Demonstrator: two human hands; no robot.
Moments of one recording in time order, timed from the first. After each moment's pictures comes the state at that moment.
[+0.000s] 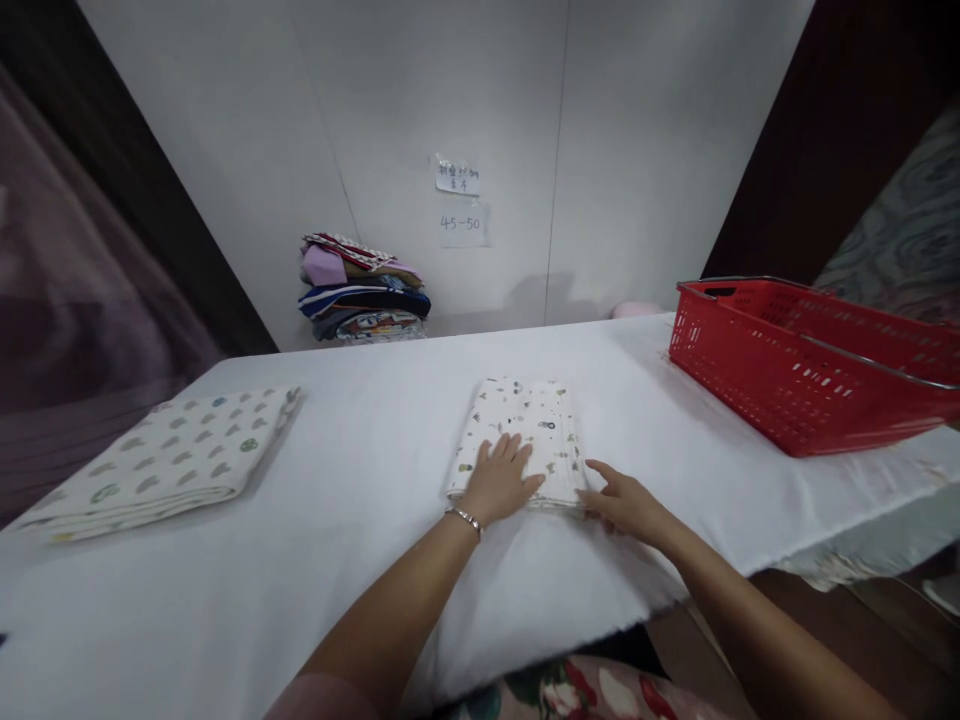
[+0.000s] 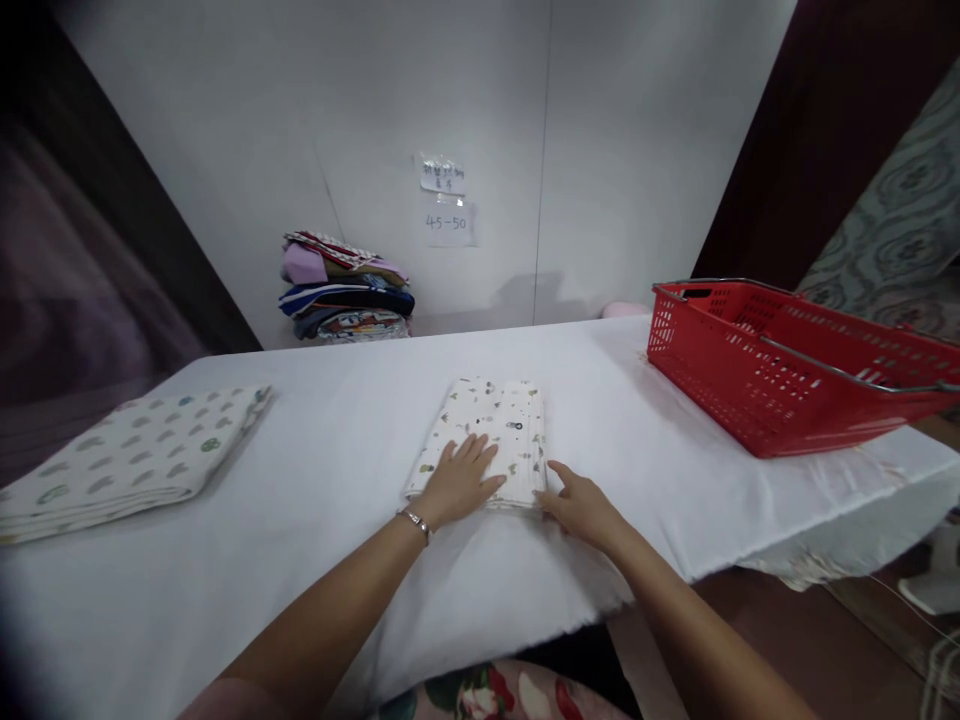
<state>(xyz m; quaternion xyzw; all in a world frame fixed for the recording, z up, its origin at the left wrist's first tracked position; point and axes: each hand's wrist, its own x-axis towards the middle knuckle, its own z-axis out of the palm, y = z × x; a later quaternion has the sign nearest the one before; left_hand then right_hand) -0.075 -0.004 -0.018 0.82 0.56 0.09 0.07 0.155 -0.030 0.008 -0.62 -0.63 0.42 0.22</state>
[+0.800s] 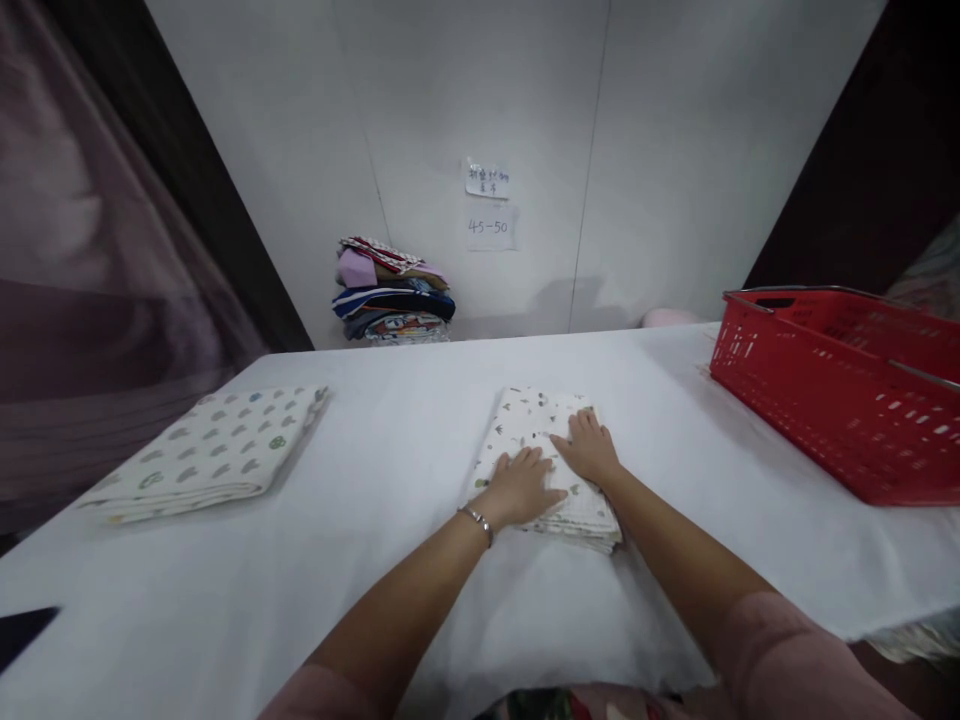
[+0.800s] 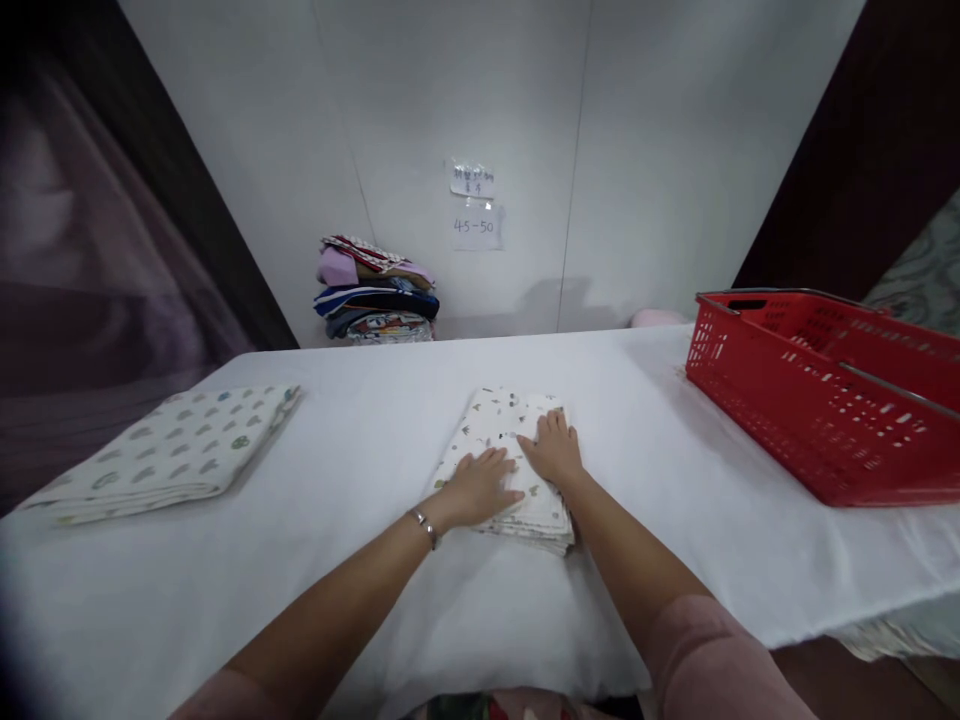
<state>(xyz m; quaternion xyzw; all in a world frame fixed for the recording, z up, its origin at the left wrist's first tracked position) -0.077 0.018 0.008 0.80 0.57 0.04 0.17 0.084 0.106 -0.033 -0.62 -0.78 0.04 0.10</state>
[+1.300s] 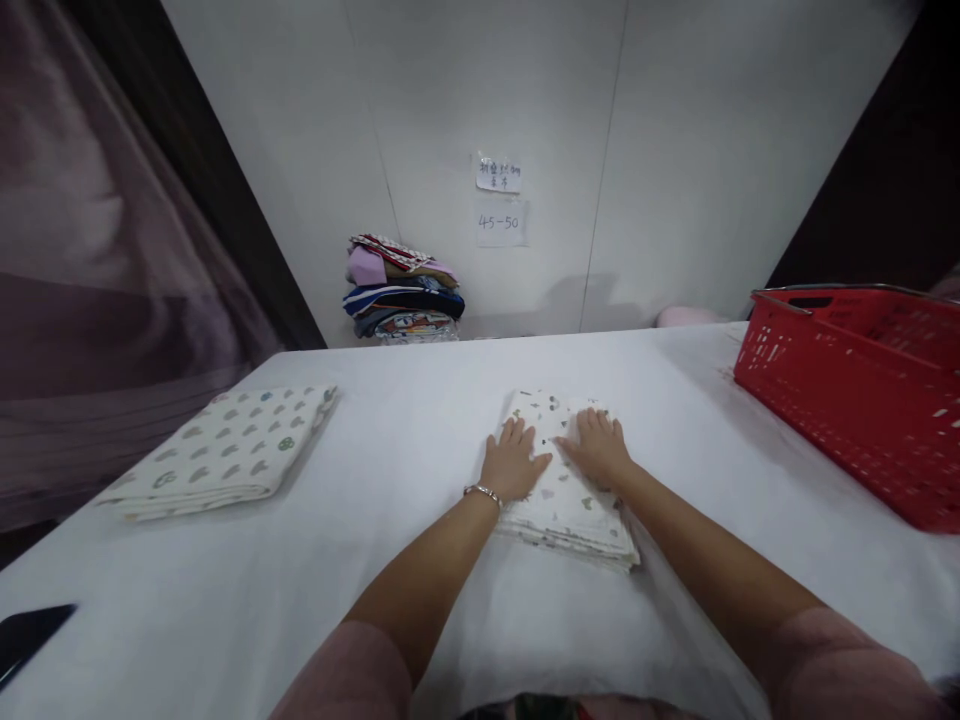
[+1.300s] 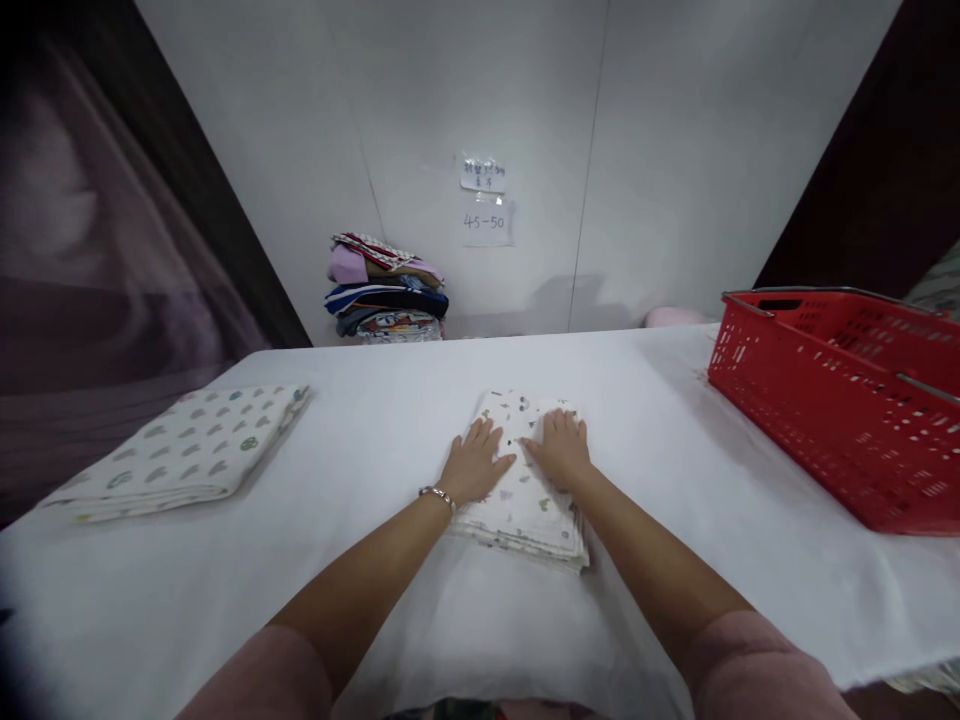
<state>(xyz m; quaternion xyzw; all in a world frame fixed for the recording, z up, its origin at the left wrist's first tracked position) -0.102 0.064 -0.025 0.75 0.65 0.10 0.06 0.070 0.114 -0.011 -0.61 -0.79 0.04 0.08</state>
